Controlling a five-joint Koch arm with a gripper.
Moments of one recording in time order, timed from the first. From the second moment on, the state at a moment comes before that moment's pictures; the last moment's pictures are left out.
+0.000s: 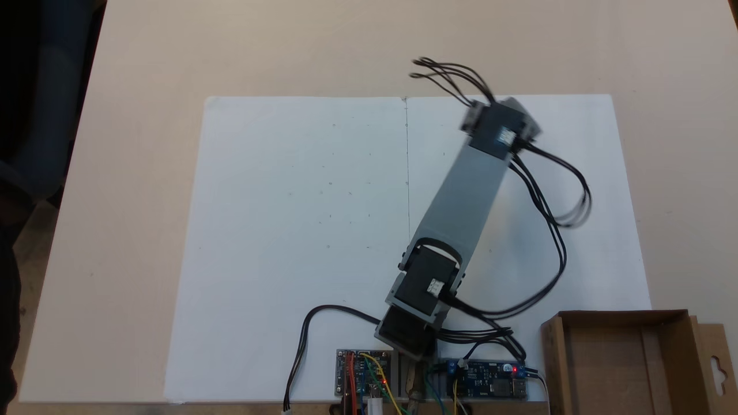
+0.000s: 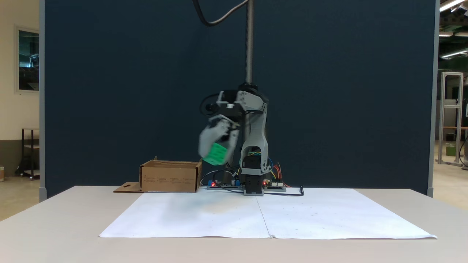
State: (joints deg) arm 30.9 98.0 90.9 39.5 24.9
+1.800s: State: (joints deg) arm 104.0 86.5 93.7 30.3 -20.3
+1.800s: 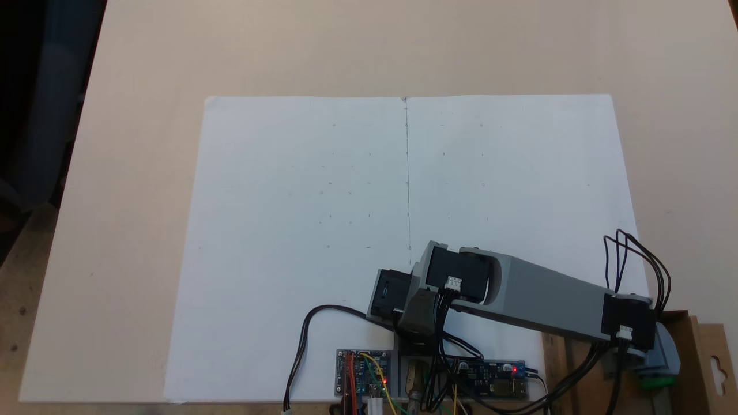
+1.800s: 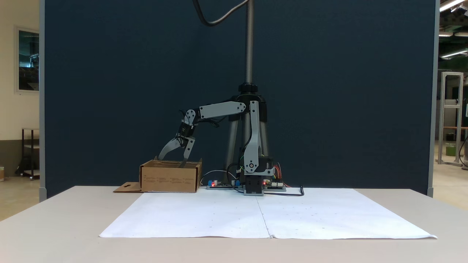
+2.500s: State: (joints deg) arm 58.7 106.9 86.7 30.3 4.9
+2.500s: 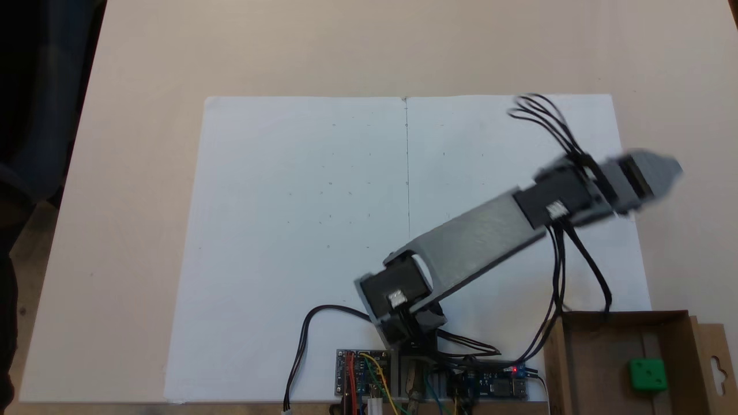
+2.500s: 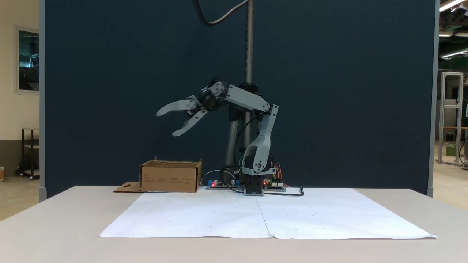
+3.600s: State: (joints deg) arm 0.0 120.8 127.3 -1.3 5.1
